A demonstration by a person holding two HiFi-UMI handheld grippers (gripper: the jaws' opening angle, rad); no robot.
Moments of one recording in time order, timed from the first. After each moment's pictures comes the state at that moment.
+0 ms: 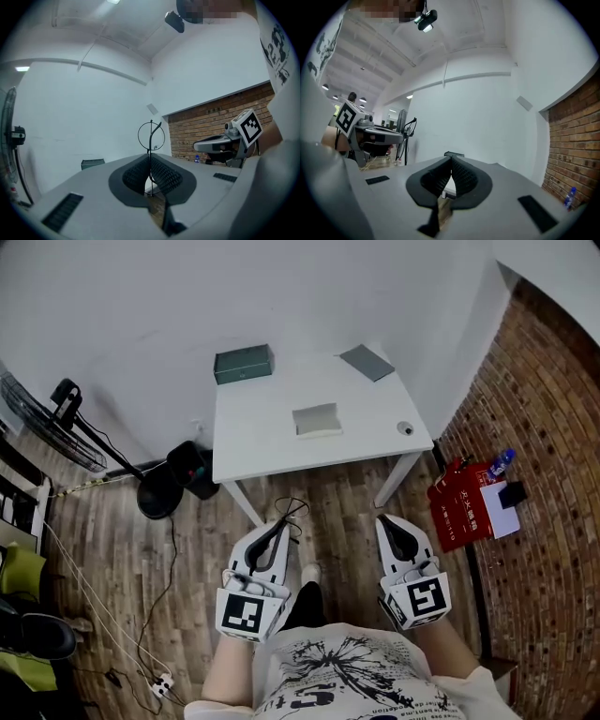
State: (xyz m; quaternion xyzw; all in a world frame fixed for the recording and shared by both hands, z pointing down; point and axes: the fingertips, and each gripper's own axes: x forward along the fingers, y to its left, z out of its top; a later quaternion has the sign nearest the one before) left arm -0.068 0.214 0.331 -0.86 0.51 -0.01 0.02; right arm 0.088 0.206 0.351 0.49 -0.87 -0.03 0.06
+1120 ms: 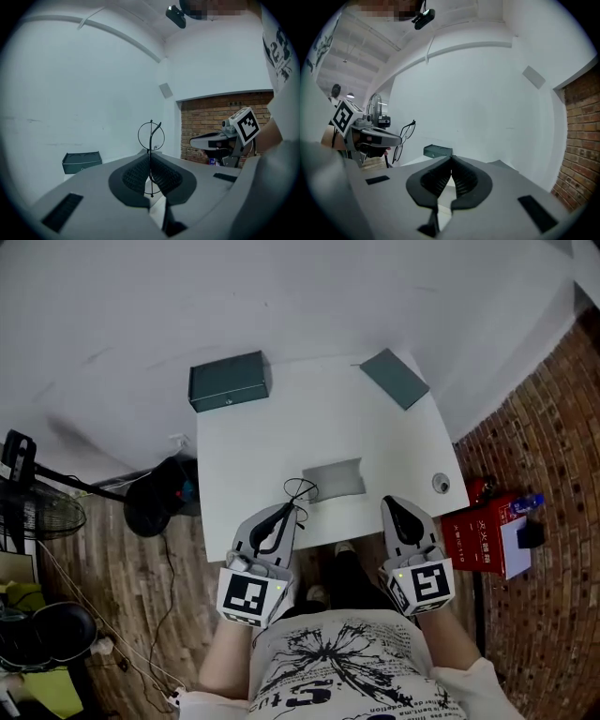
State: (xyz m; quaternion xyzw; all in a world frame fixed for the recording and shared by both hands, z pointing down) left arm -0.106 -0.151 0.396 -0.88 0.47 -0.09 -0.05; right arm 0.047 -0.158 0.400 0.51 -0.85 0.03 0.11
